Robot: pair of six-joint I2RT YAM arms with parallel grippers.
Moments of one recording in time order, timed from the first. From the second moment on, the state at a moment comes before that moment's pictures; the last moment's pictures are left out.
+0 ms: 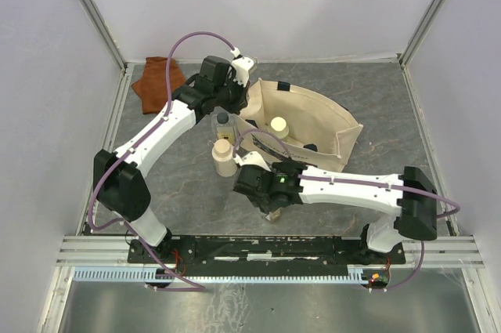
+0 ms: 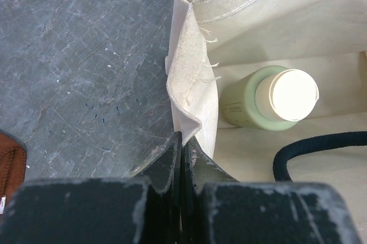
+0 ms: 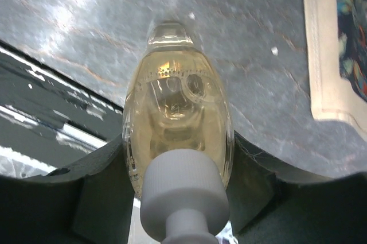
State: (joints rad) left arm -0.51 1.65 1.50 -0.50 0.19 0.09; right arm 1.29 1.58 1.29 -0.95 0.34 0.59
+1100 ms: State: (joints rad) left arm -0.50 1.62 1.47 -0.49 0.21 0.09; right arm 0.87 1.63 2.29 -1.45 0.41 0.32
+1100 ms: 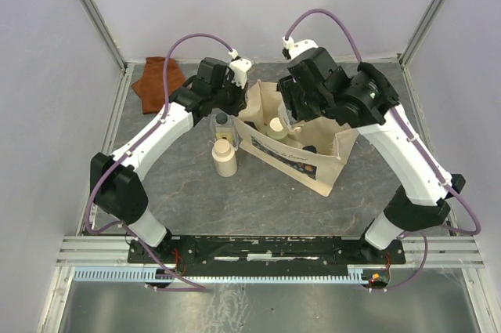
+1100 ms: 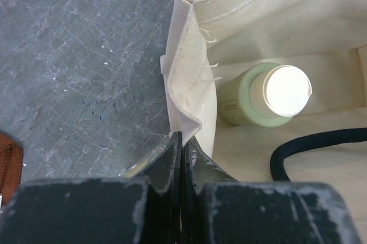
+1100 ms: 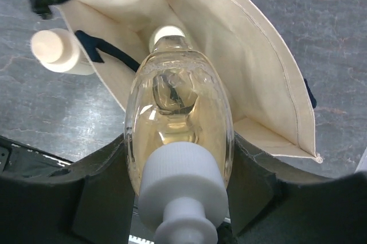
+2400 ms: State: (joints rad) left arm -0.49 1.62 1.47 -0.49 0.24 0.09; right arm 0.73 1.75 1.61 -0.96 0.45 0.62
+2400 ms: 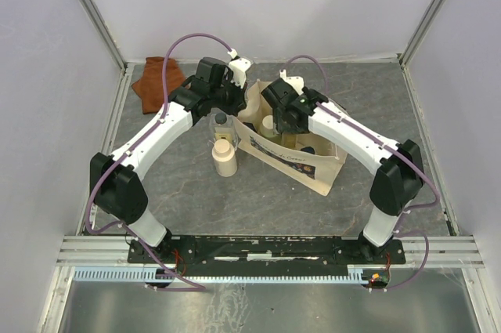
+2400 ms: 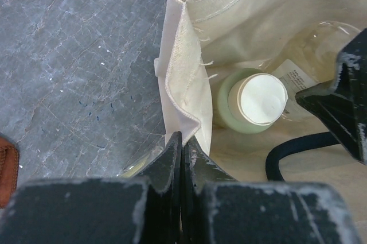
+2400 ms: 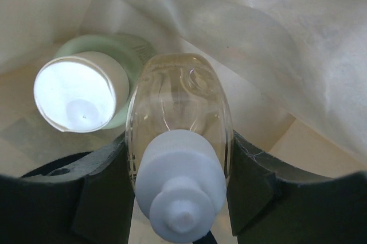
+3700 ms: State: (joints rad) left arm -0.49 1.61 1.48 -0.51 0.24 0.09; right arm 0.73 1.76 1.71 -0.97 0.40 0.54
